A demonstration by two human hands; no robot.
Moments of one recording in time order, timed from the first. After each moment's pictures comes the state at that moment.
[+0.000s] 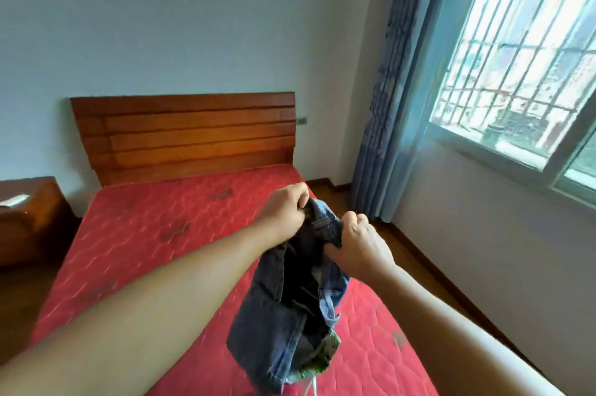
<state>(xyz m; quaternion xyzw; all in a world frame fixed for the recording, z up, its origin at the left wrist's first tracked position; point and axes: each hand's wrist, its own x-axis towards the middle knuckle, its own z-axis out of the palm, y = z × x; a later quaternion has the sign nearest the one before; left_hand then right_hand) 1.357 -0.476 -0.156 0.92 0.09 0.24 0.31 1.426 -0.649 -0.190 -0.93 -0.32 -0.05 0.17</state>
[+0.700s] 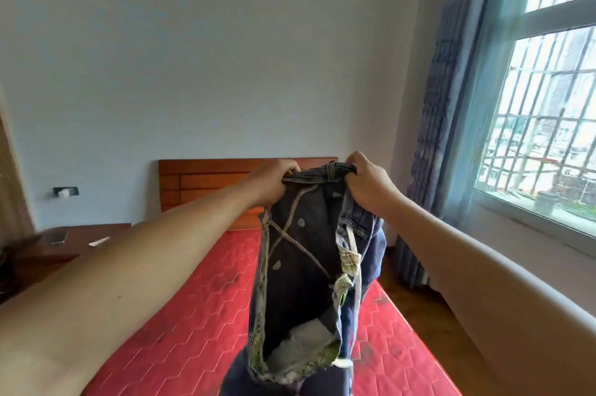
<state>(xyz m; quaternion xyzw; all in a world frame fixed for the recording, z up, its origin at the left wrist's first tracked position) 1.207 -0.360 0.018 0.95 0.11 0.25 0.17 1.339 -0.547 0.021 -0.84 -0.39 -0.09 0.37</state>
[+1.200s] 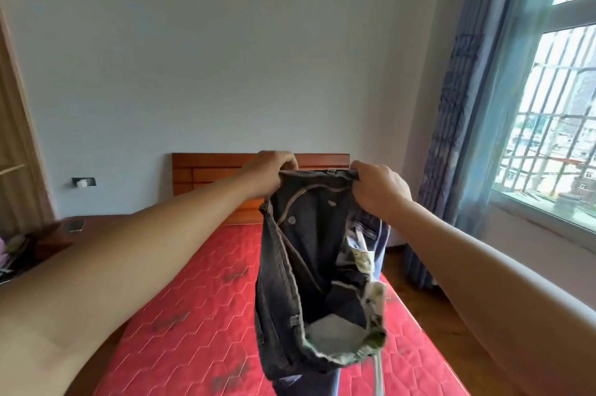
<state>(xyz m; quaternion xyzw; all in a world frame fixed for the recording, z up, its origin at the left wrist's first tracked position) 1.190 -0.331 0.014 0.95 0.14 0.26 0.12 1.333 -0.536 0.007 -0.87 -0.41 -0.20 0.20</state>
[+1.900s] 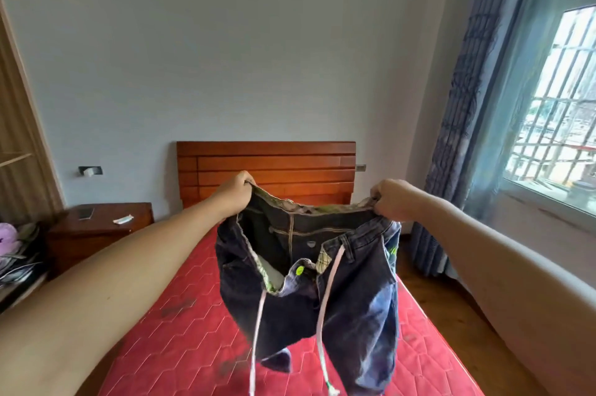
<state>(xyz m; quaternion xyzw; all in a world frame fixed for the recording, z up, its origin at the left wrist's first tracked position) 1.170 -0.268 -0.065 0.86 0.35 0.24 0.28 1.369 -0.542 -0.016 -0.89 -0.45 -0.02 0.08</state>
